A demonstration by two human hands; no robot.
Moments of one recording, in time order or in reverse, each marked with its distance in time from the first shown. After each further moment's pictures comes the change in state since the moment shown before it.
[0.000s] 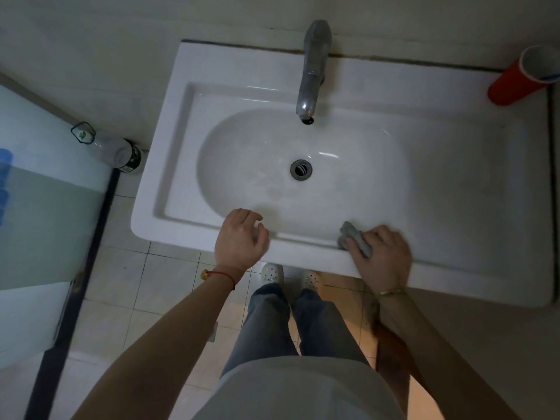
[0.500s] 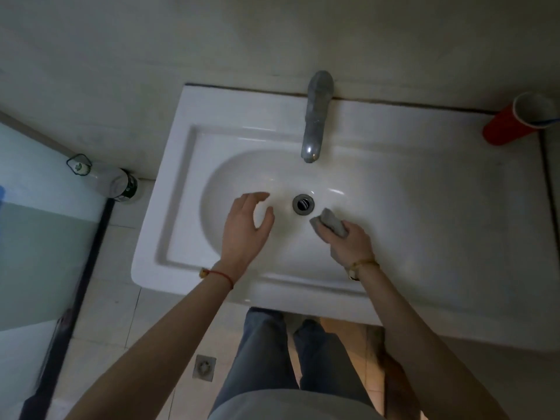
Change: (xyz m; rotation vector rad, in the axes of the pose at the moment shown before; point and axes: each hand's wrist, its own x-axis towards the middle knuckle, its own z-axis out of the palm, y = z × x) left_hand 0.094 0.012 -0.031 -0.254 0.099 -0.023; right_hand 0.110 -0.065 0.027 0.766 -0.392 0.582
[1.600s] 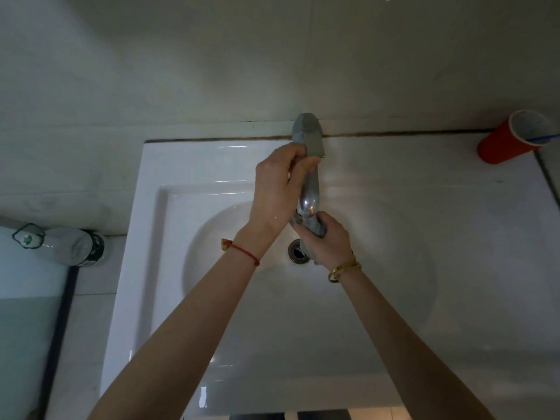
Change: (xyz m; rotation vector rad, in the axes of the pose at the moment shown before) left_hand 0.175 0.077 0.021 -0.395 -0.073 0.296; right_hand 0.093 -0.076 0.041 0.063 0.184 -0.137
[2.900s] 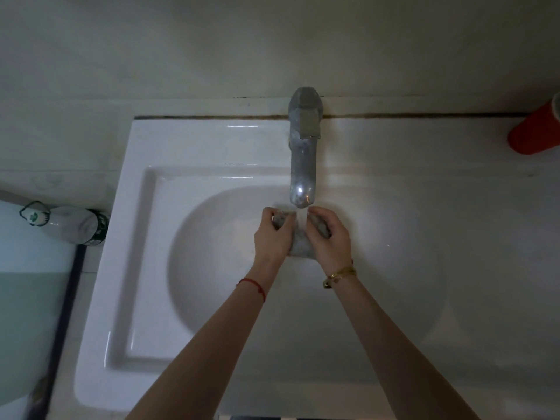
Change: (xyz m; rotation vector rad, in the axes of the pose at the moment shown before) left_hand -0.083 -0.080 0.059 -0.093 0.036 -0.881; right_hand 0.000 0.036 0.009 0.343 0.051 0.002
